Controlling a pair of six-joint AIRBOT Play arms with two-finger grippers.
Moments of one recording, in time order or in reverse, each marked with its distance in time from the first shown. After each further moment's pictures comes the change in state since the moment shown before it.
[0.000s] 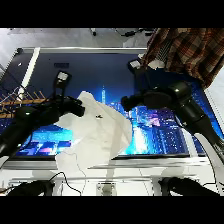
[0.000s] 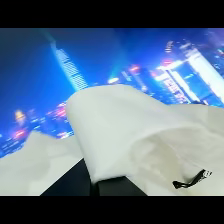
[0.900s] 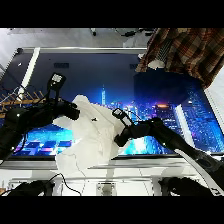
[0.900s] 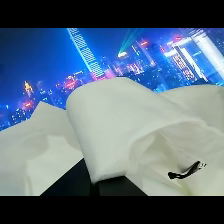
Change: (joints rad) left arm 0.032 0.043 -0.010 -0.003 0.112 0.003; right arm 0.102 -0.015 -0.523 0.341 0.312 -0.368
